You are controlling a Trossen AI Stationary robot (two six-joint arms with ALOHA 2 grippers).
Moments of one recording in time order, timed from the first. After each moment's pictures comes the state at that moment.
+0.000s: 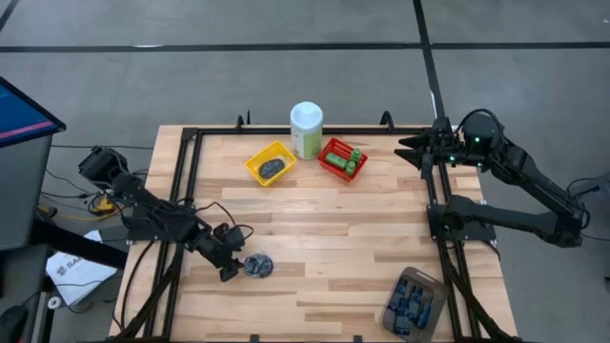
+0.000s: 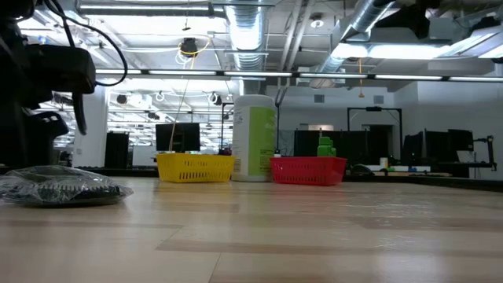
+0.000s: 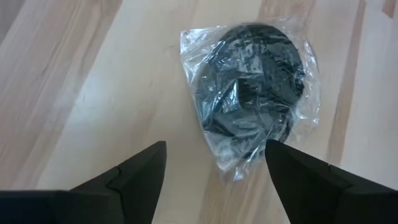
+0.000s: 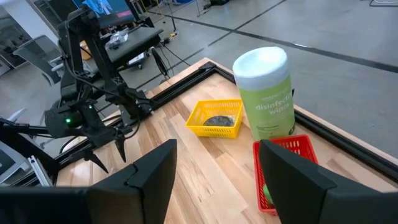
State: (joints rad) left arm -0.59 1.23 0.44 -0.26 -0.21 -0.94; right arm -0.55 0.64 0.96 -0.63 -0.20 0.31
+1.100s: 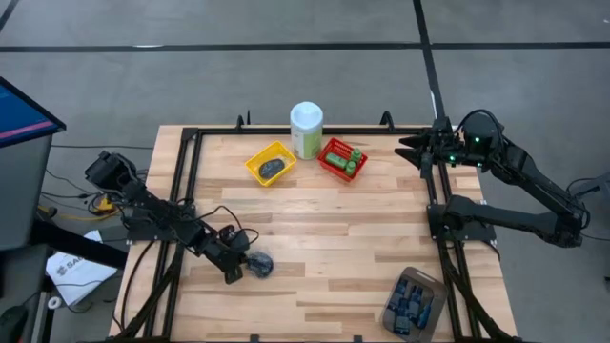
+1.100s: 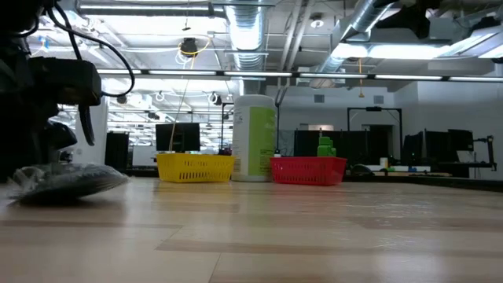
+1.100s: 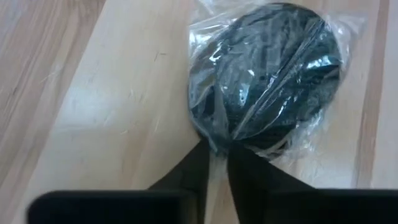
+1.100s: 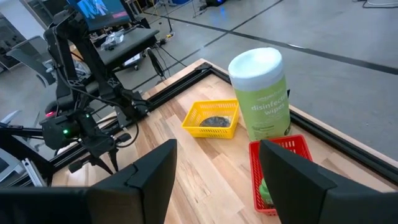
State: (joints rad) left arm -0.59 1.38 0.45 -0.15 -0.22 -0.89; right arm -0.55 0.64 0.96 -0.64 -0.18 0.31
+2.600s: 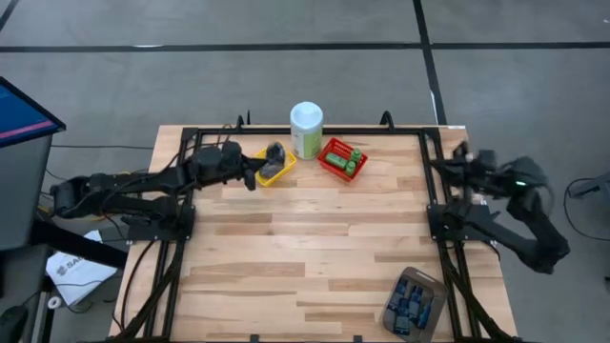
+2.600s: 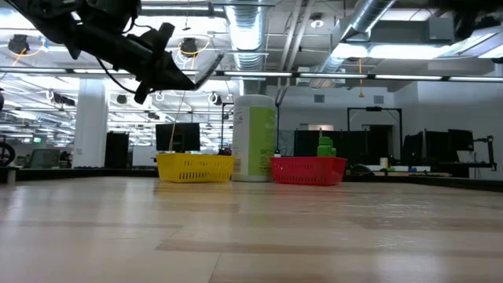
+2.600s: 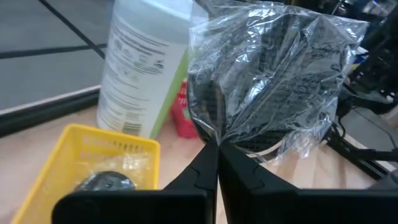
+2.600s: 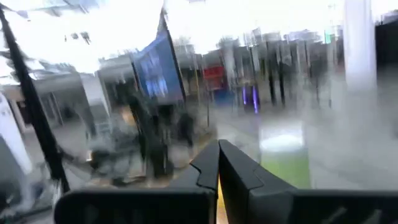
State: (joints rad) left arm 0.37 0.97 0.44 0.25 -0.12 -0.47; right arm -0.59 0.01 0.59 -0.41 -0.30 0.24
